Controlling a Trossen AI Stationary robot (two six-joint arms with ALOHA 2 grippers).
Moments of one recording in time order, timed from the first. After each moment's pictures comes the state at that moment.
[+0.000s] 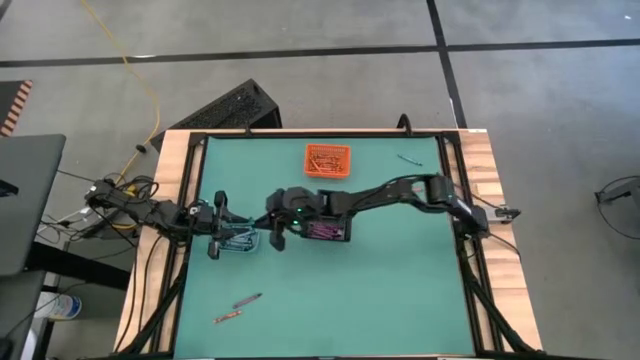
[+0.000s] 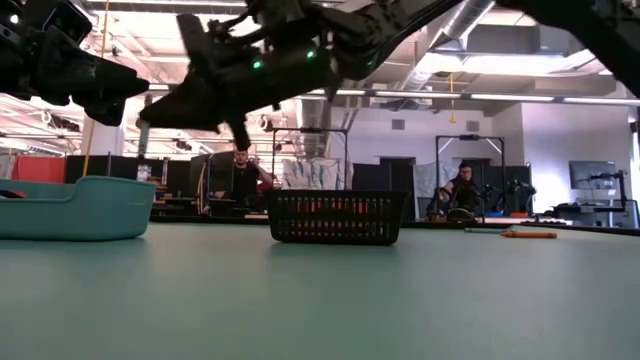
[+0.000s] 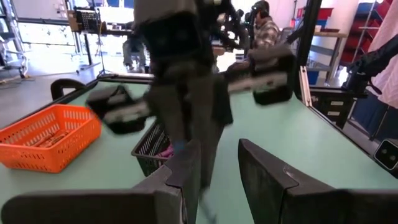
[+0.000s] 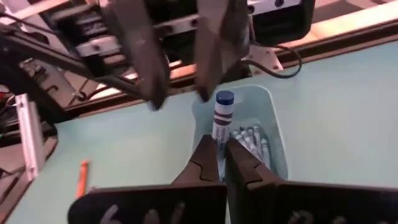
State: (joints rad) left arm -0.37 0.02 0.02 0.05 -0.39 -0.06; right arm 0.00 2.25 1.67 0.27 -0.12 0.28
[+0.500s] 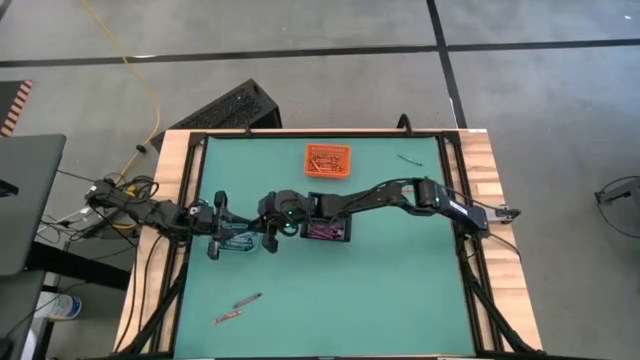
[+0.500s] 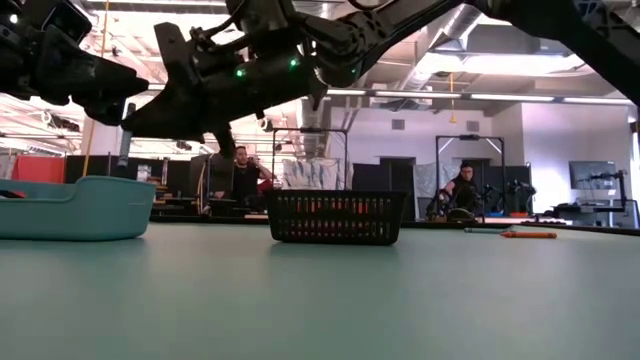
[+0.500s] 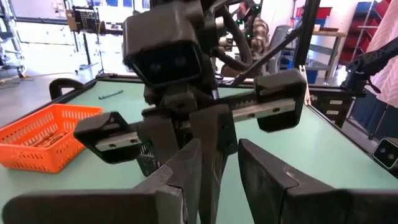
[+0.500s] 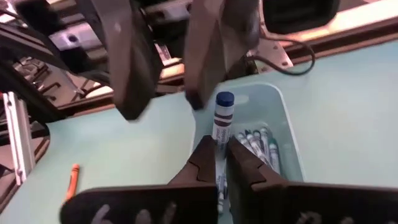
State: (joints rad) left arm -0.37 0.02 0.02 0.05 -0.39 -0.06; right arm 0.00 2.36 1.82 0.24 -0.13 0.28
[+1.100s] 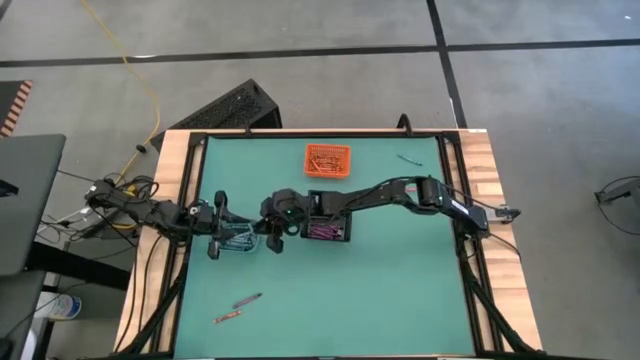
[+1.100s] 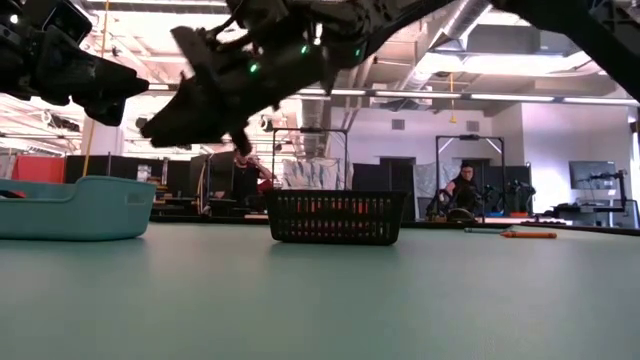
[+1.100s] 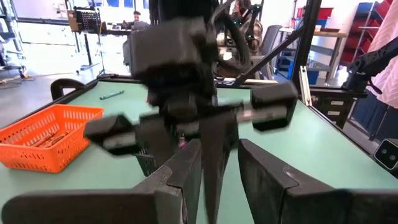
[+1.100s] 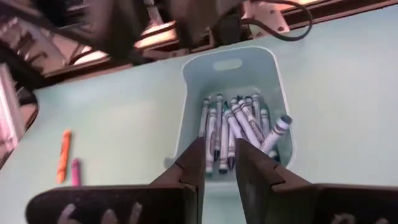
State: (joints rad) left arm -0.37 0.02 0.02 0.05 -0.39 -0.06; right arm 0.00 2.34 1.82 0.08 -0.15 0.25
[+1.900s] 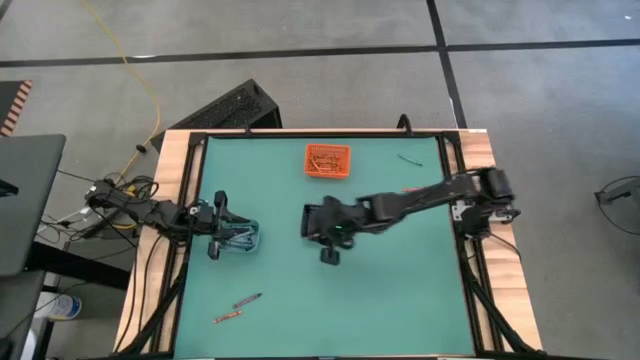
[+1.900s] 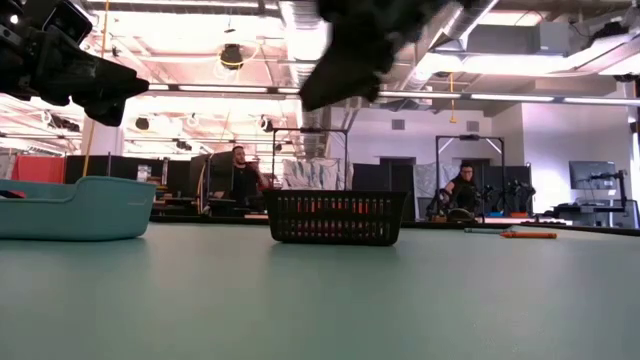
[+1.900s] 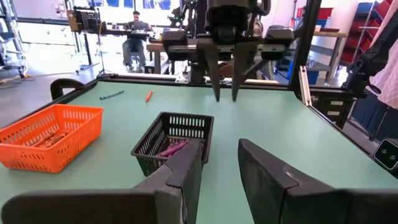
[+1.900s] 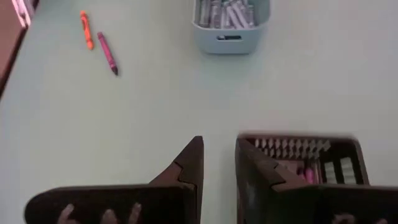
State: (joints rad) left arm -0.37 0.02 0.02 0.05 -0.39 -0.06; right arm 0.13 1.81 1.39 -0.34 0.06 0.18
